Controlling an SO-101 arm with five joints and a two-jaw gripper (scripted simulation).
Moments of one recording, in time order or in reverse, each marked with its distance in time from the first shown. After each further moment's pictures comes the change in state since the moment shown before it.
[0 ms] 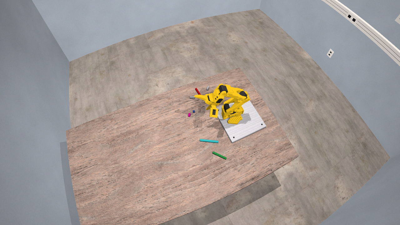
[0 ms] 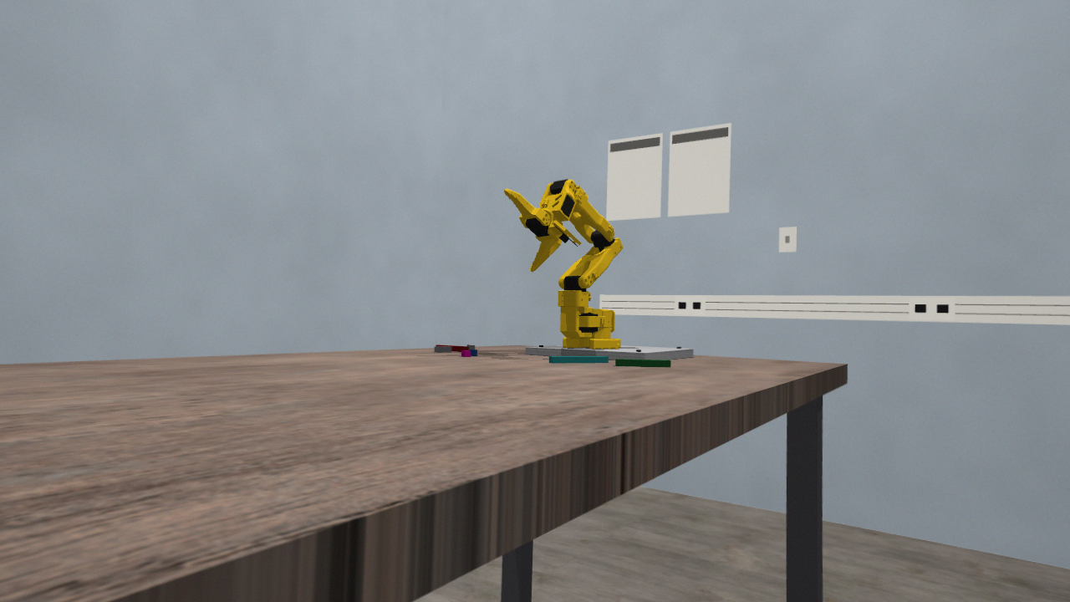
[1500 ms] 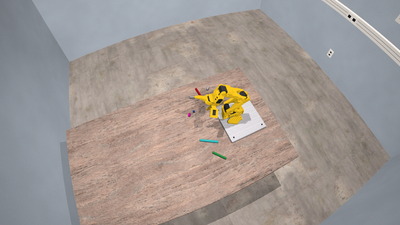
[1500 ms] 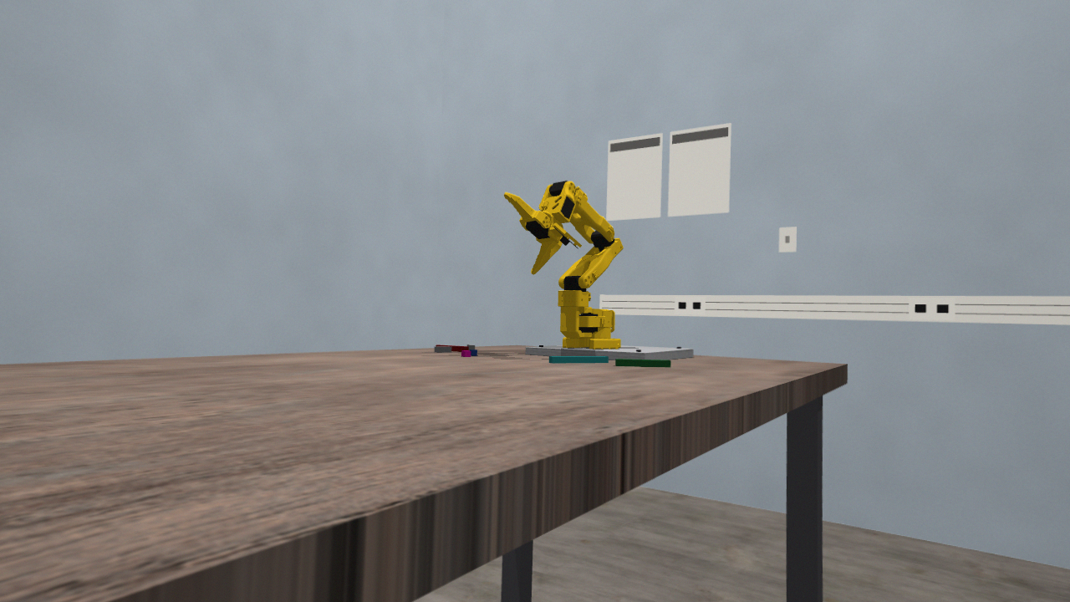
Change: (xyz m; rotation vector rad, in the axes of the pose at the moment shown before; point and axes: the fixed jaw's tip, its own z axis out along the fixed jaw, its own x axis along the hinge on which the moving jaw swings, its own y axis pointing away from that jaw) arm 0.000 0.004 0.003 -0.025 0.001 0.000
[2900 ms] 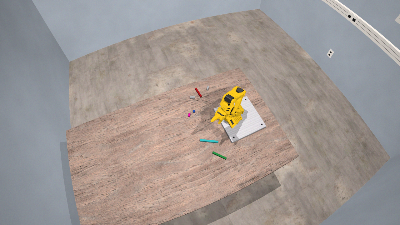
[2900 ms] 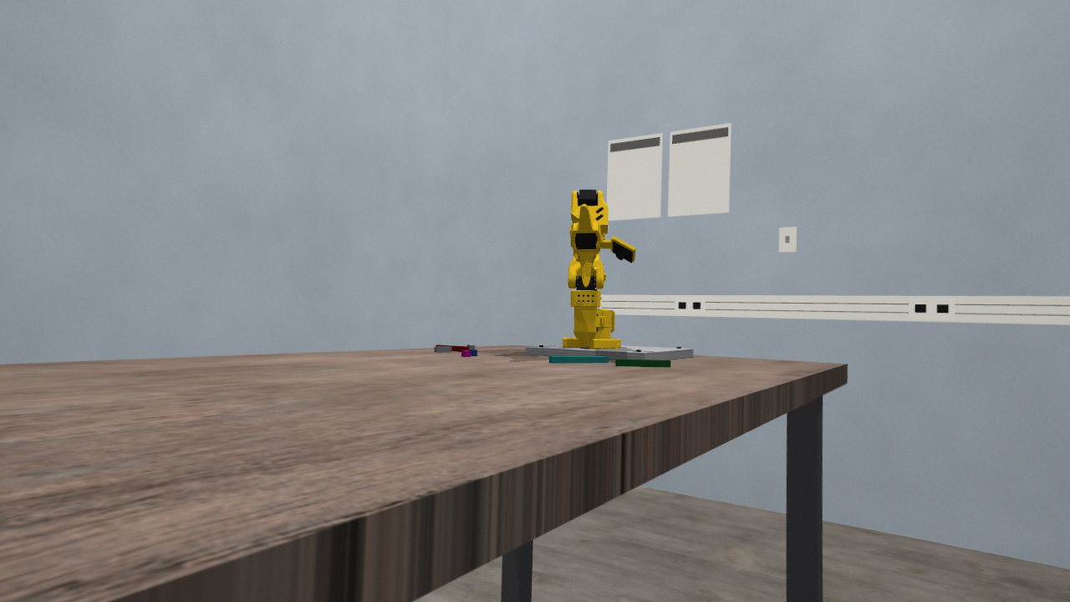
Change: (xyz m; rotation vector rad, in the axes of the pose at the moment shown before) arm -0.077 0.053 -0.001 -0.086 -0.289 -0.636
